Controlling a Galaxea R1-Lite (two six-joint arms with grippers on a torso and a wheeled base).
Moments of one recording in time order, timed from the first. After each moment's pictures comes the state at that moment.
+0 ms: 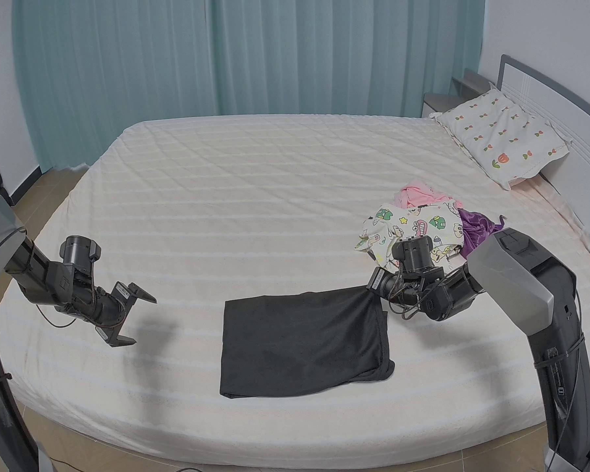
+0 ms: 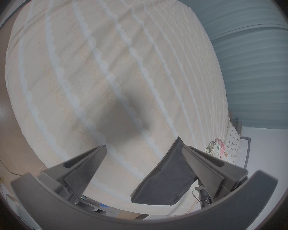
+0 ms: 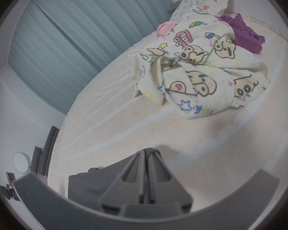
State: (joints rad) left arm 0.14 2.13 -0.99 -0.13 -0.36 -0.93; right arm 0.34 2.61 -1.51 -0.50 -0.04 0.70
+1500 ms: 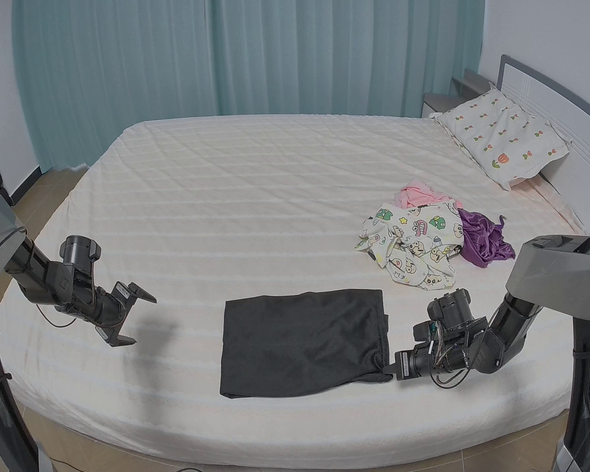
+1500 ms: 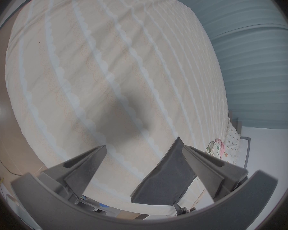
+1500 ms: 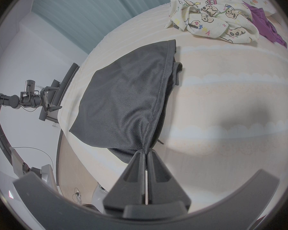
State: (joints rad) left arm 0.14 2.13 -0.99 -0.13 -0.36 -0.93; right arm 0.36 2.33 -0.75 -0.65 0.33 0.28
